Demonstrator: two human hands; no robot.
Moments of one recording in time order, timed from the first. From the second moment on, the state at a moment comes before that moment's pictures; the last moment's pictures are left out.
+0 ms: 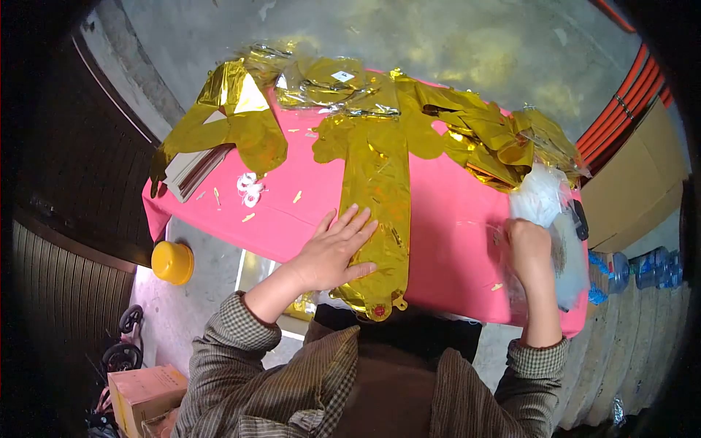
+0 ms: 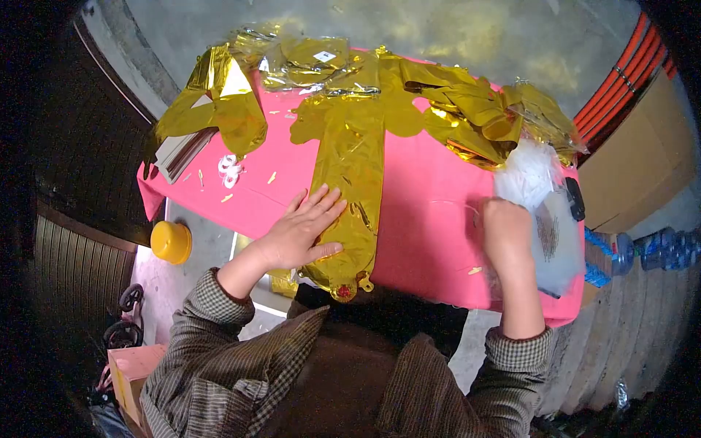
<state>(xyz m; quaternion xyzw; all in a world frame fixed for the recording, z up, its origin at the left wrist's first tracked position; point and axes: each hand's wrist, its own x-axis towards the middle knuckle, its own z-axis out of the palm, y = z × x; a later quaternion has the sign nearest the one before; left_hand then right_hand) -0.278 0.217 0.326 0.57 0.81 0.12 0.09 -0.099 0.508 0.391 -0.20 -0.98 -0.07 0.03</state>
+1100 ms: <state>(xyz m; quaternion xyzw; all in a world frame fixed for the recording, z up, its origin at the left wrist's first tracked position) -0.386 0.263 0.310 0.58 0.80 0.09 0.10 -0.196 0.422 0.305 0.15 -0.98 0.13 0.06</state>
